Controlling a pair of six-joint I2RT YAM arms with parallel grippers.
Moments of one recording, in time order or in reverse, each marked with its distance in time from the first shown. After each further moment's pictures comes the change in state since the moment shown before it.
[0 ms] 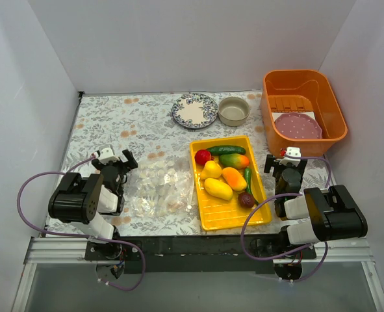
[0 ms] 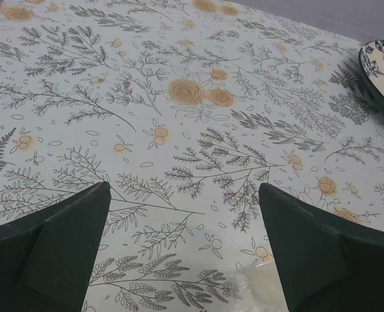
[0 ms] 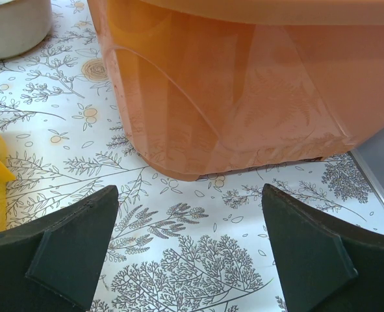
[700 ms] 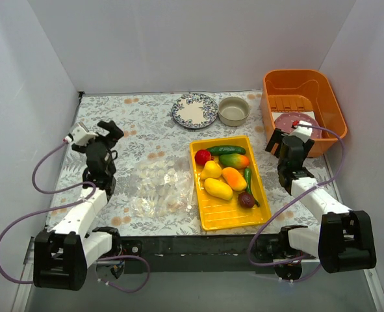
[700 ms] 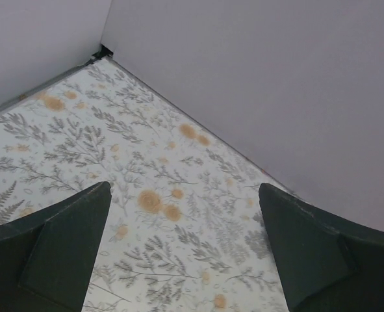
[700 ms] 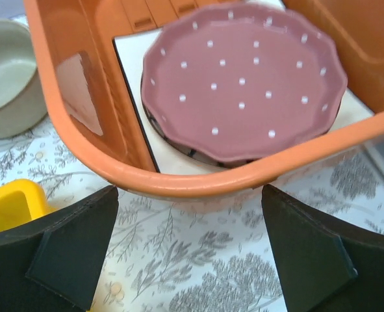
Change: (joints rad) left arm -0.006 -0.539 0.253 -0.661 -0.240 -0.245; right arm 0.008 -0.246 0.418 -0.848 0.087 0.272
